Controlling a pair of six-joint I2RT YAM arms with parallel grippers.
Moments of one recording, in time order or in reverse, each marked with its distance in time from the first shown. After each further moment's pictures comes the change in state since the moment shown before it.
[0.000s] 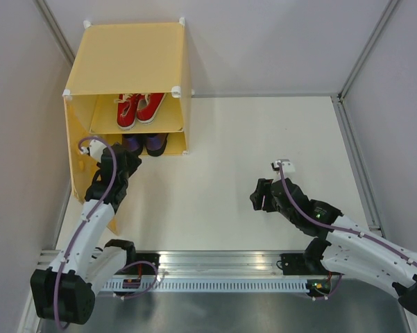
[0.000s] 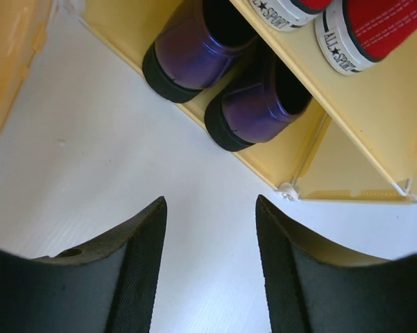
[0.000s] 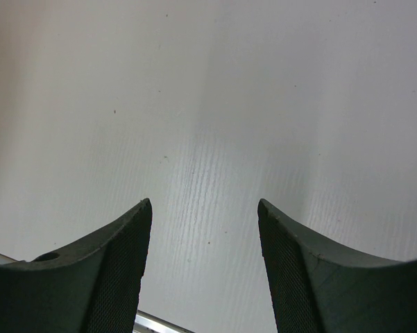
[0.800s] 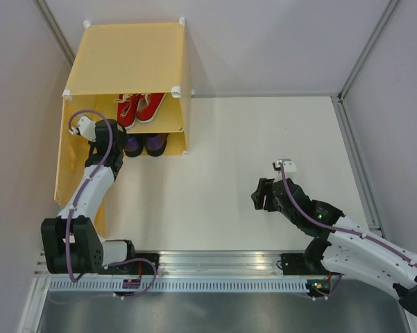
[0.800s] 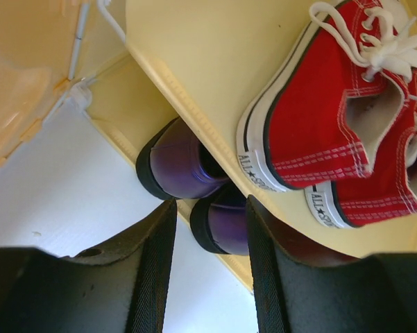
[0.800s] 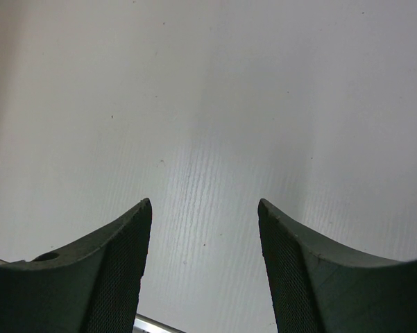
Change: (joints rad) left arm 0.140 0.359 0.225 0.160 -0.069 -0.039; right arm 0.000 -0.017 0.007 -0.011 0.019 -0.015
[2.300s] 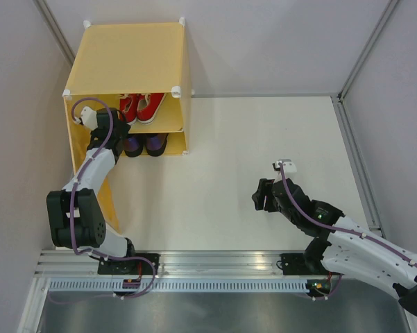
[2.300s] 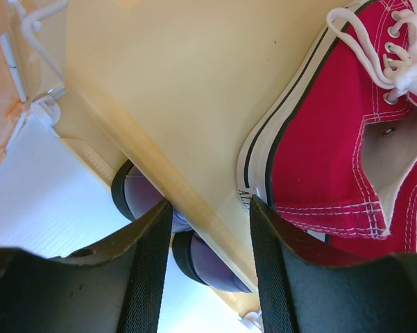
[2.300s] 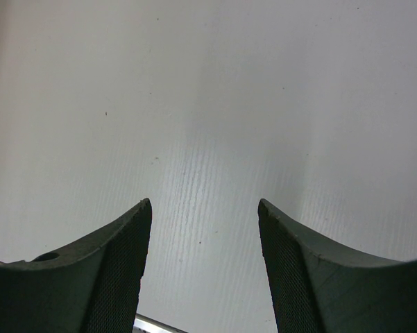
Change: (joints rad) left arm 0.035 0.220 0.161 0.005 0.058 -0.016; right arm -0.001 0.002 0.000 -0.013 0.005 -0.001
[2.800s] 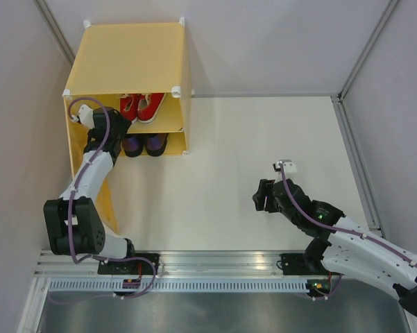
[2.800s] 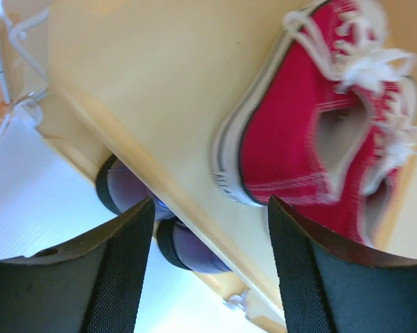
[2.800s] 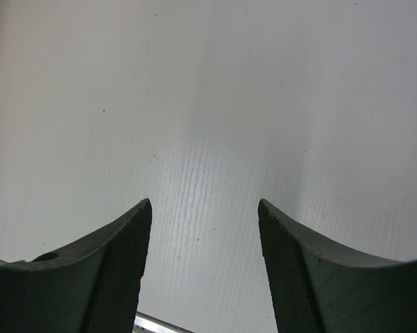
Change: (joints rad) left arm 0.003 -0.045 0.000 -0.014 0.037 0.005; right arm 0.000 -0.004 0.000 -0.014 -0.001 0.001
